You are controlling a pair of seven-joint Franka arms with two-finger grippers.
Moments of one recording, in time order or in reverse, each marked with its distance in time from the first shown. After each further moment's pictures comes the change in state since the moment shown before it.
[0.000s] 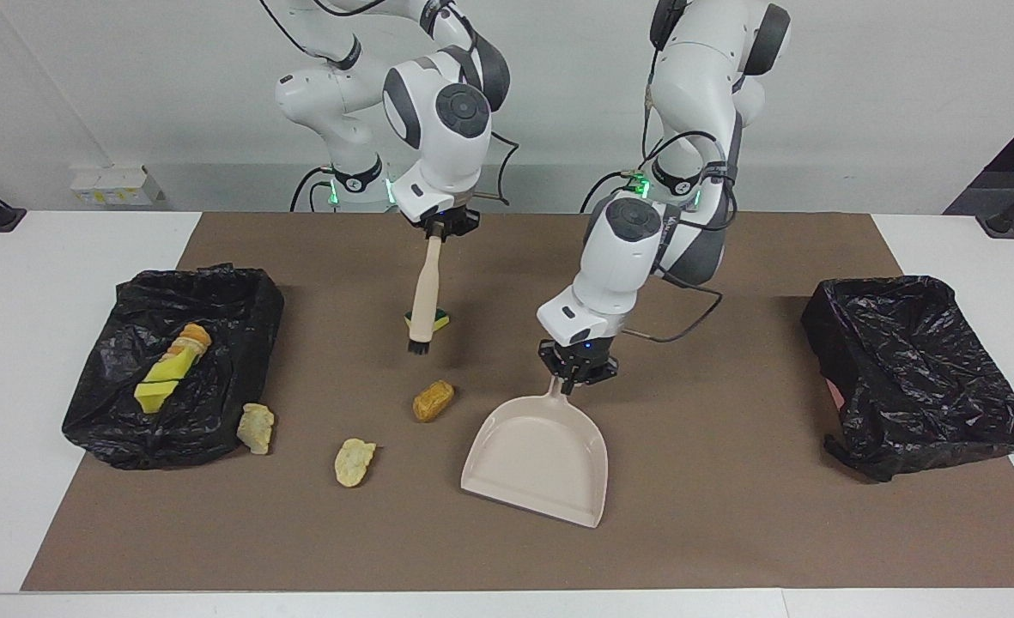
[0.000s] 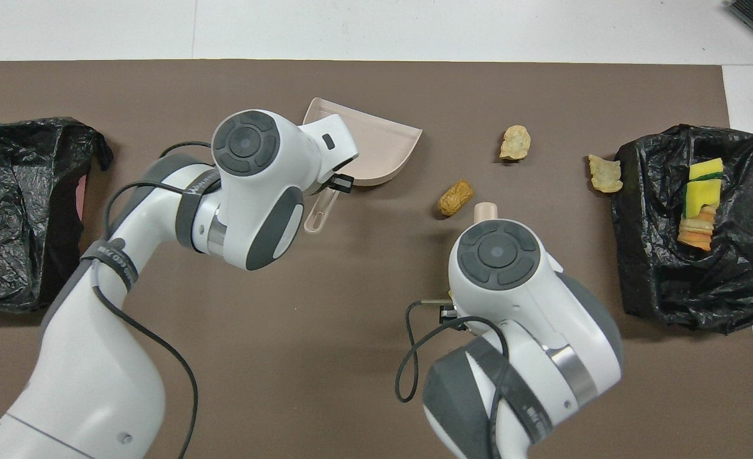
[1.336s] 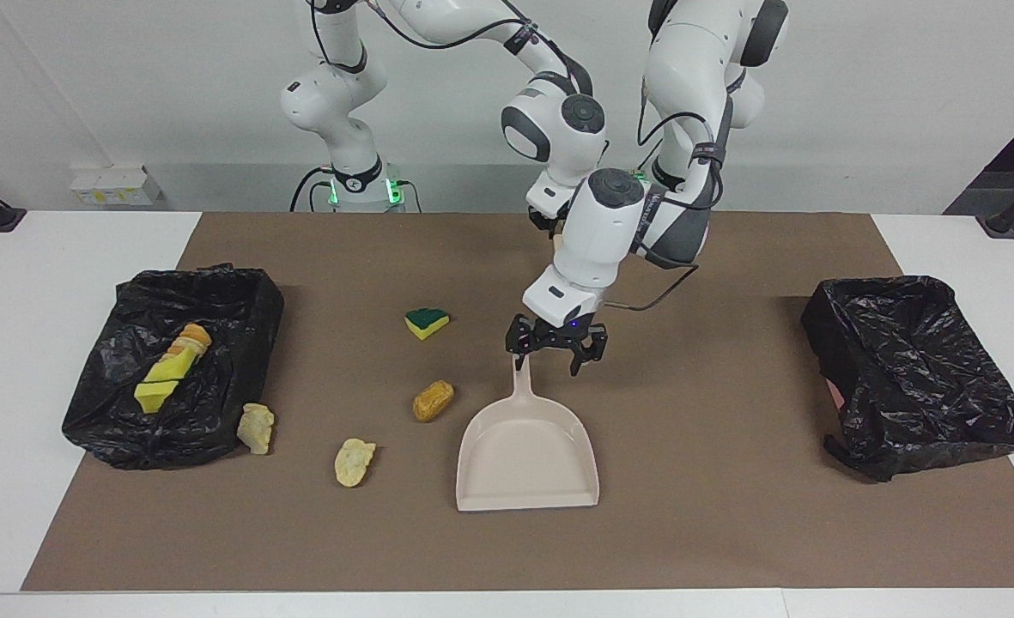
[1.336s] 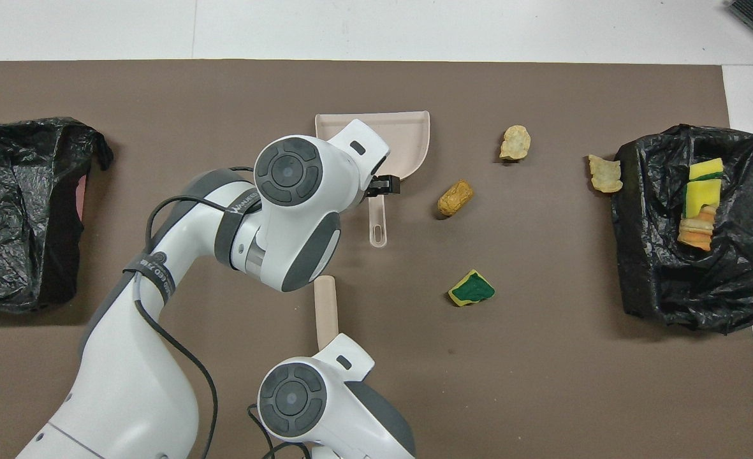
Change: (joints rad) left arm -0.093 0.036 -0.028 -0.011 -0.002 0.127 -0.499; right arm 0.445 0.179 0.019 -0.014 0.233 0.349 0.202
